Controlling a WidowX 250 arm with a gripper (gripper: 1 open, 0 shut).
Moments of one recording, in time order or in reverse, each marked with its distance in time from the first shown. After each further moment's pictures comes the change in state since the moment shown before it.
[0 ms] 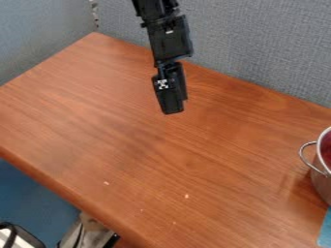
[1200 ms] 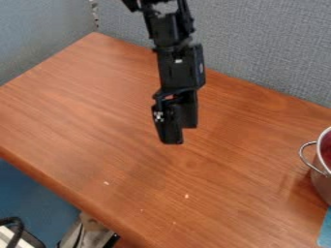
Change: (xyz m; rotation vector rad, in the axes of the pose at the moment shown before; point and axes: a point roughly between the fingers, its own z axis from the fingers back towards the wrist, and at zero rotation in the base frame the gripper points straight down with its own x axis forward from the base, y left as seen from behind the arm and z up) arm 0.005 -0.032 -0.024 0.021 0.096 -0.255
